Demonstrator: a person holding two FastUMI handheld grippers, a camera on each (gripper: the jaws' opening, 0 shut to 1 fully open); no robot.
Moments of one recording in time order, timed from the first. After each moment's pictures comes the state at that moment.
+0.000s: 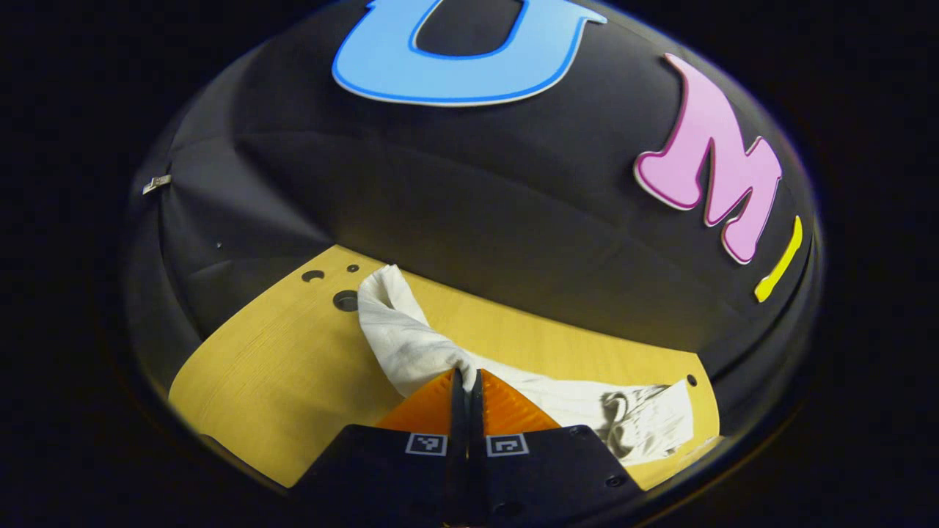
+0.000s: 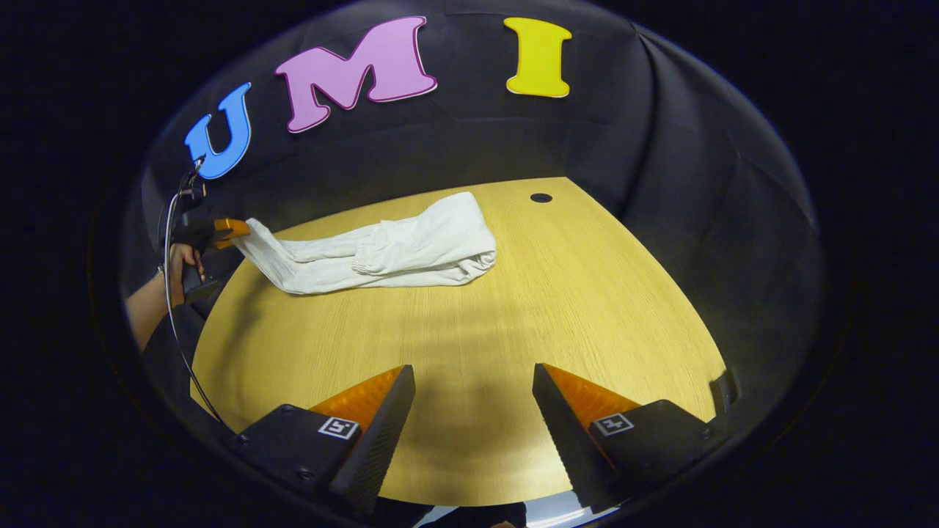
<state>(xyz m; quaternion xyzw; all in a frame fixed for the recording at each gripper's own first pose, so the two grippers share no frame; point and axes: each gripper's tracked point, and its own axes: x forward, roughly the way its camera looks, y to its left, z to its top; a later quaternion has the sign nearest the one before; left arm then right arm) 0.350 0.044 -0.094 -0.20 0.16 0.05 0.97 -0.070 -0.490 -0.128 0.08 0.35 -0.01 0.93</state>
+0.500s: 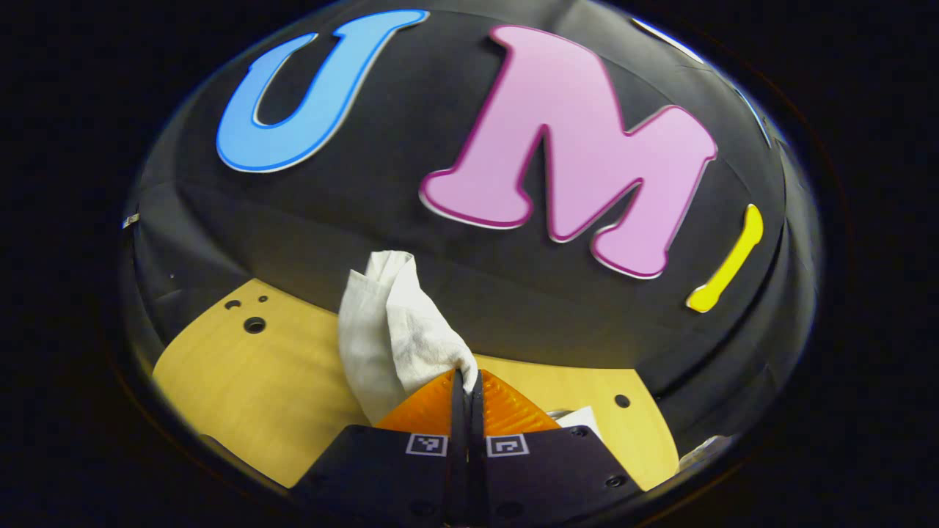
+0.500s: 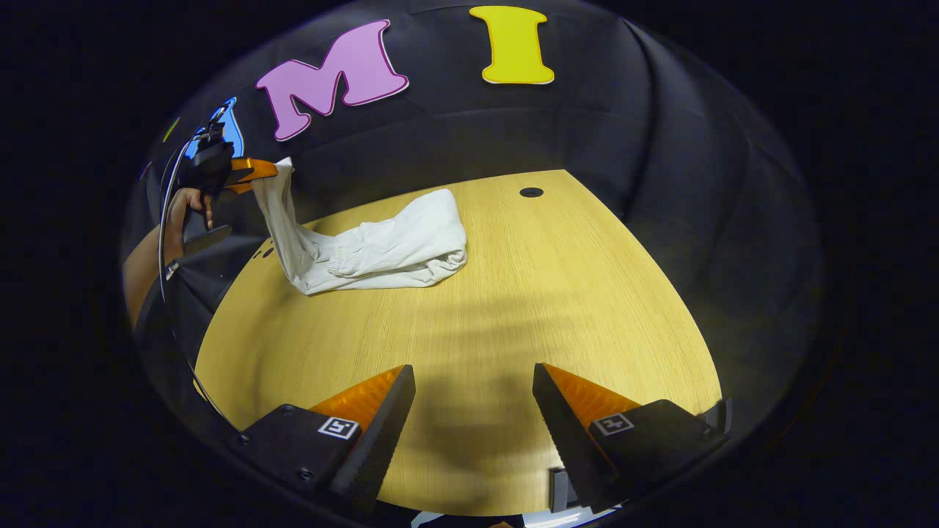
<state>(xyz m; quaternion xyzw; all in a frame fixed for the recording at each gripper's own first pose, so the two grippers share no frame) 0.352 -0.150 0.002 -0.18 0.11 -0.04 0.98 -0.053 -0.559 -0.143 0.10 0.35 0.02 0.93</state>
